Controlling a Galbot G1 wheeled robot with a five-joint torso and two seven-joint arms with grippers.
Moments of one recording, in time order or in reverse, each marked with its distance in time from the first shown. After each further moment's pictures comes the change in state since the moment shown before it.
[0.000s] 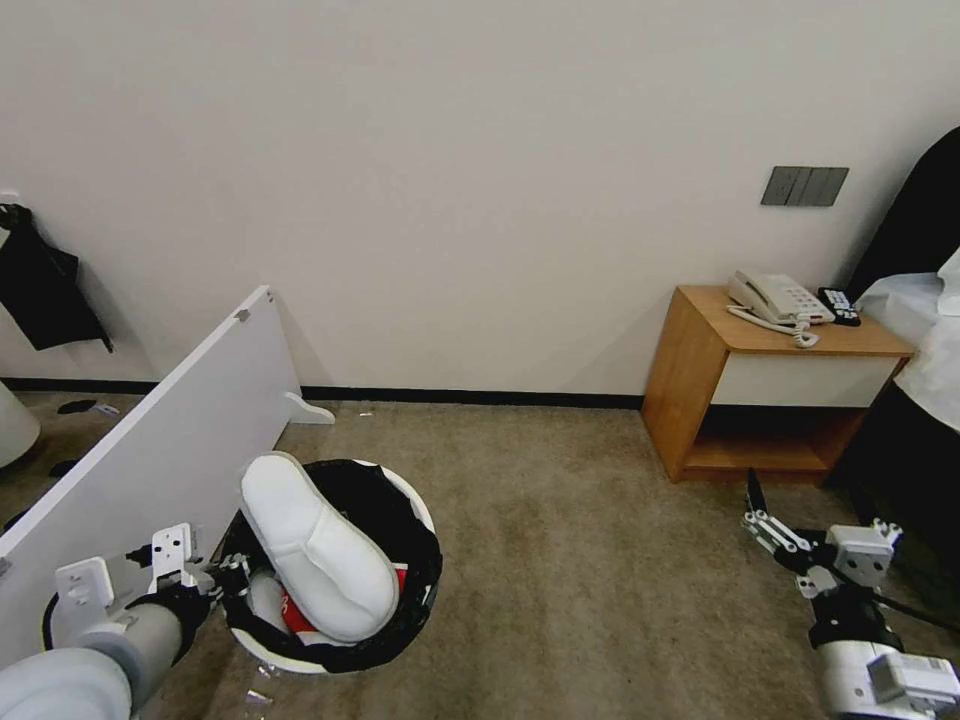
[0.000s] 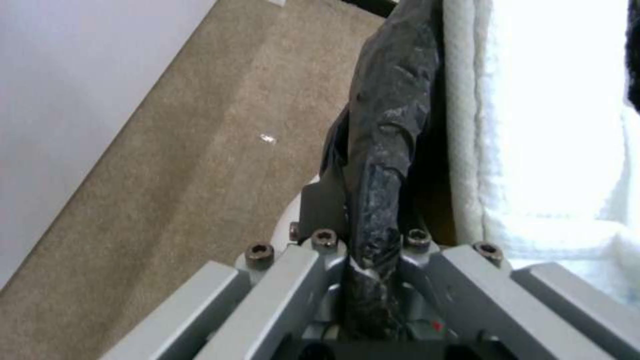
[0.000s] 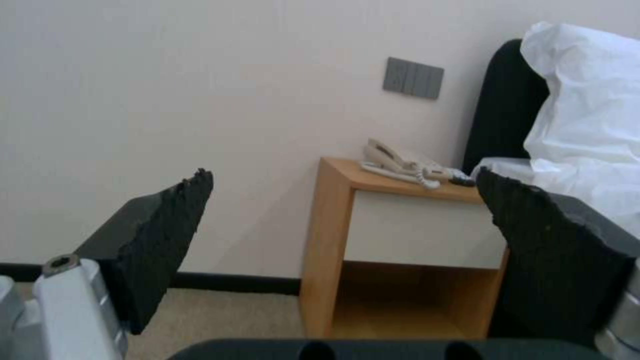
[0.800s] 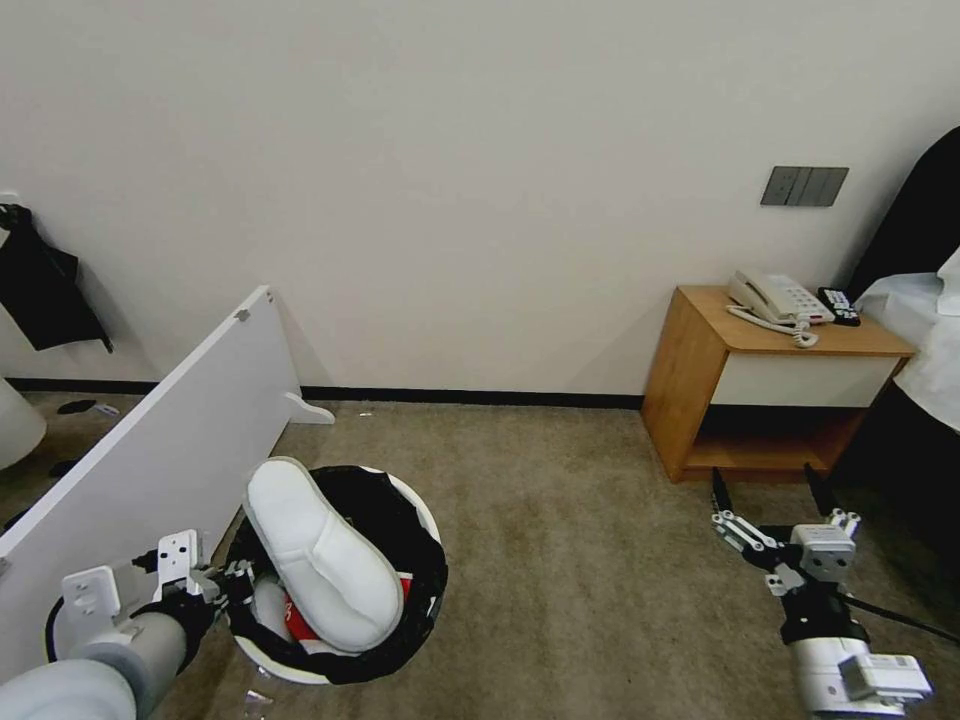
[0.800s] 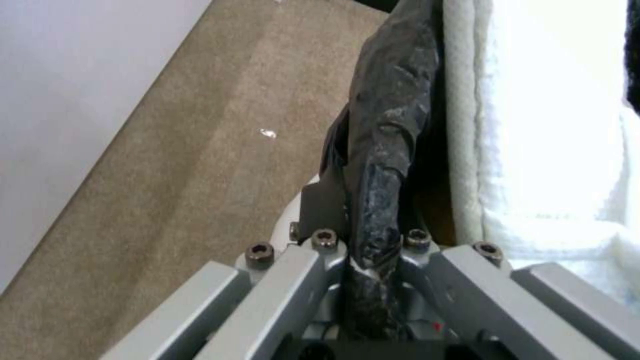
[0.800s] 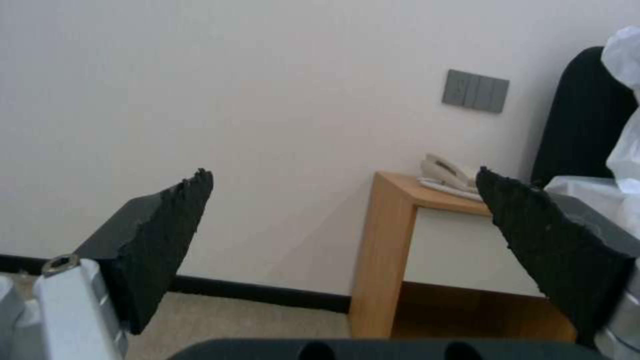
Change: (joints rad) left arm 0.035 -0.017 0.008 -0.023 0.055 0.000 0.023; right arm 0.068 -0.021 -0.061 -0.060 -0.003 0.028 -0.079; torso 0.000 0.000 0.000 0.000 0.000
